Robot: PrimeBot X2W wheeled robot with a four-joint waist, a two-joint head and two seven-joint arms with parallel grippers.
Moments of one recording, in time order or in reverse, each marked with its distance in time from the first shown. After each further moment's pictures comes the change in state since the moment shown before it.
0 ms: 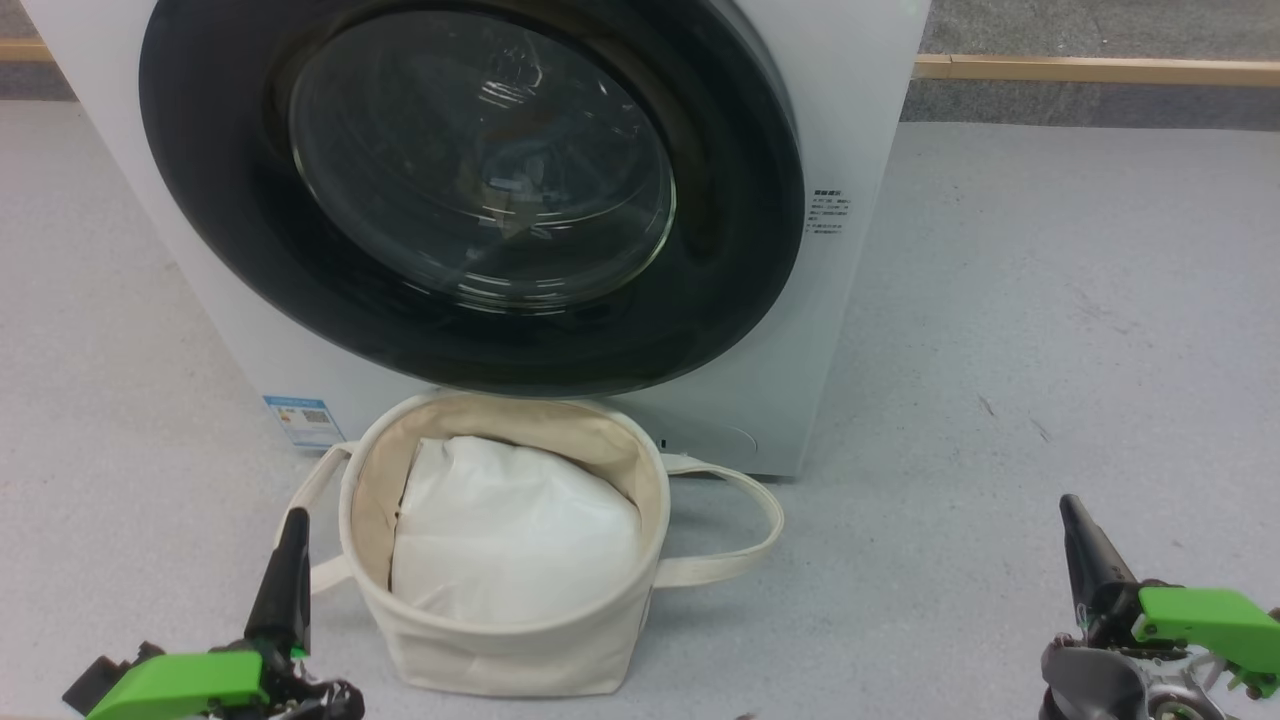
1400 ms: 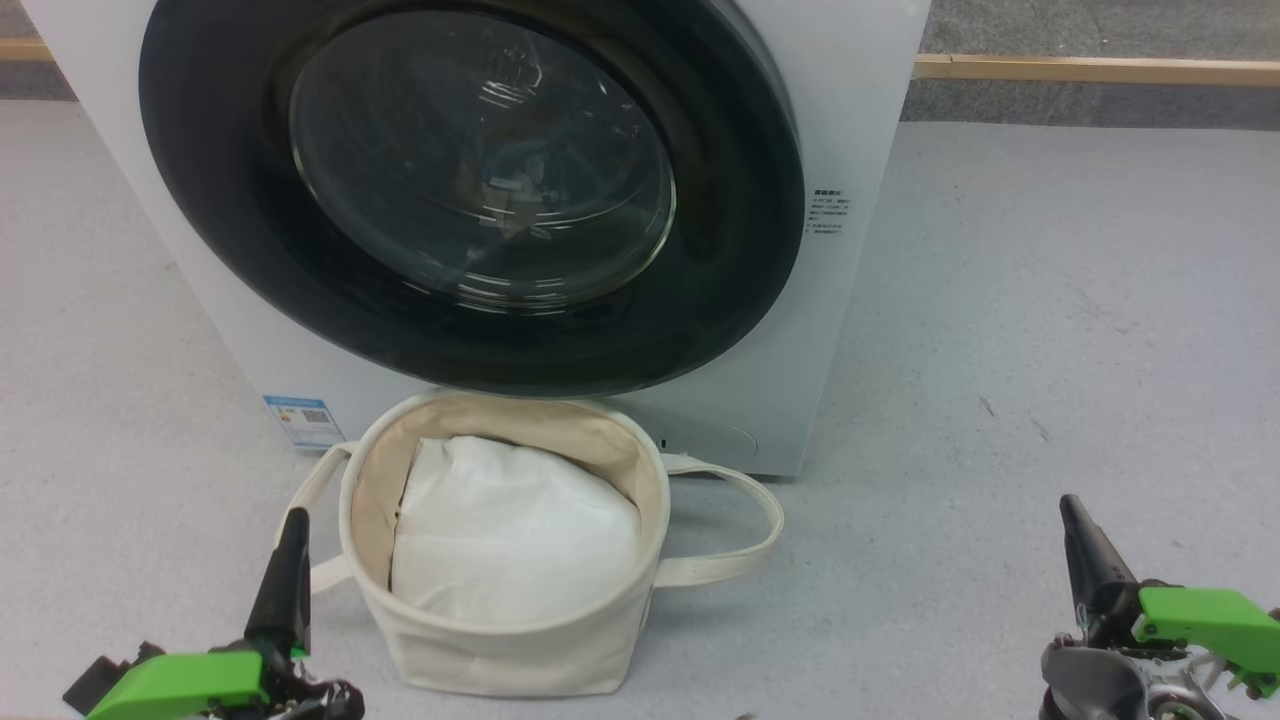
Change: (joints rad) left arm 0.000 0.000 0.000 0.000 0.000 0.000 0.000; right arm 0.000 0.000 0.000 0.000 0.000 0.000 0.000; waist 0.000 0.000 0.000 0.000
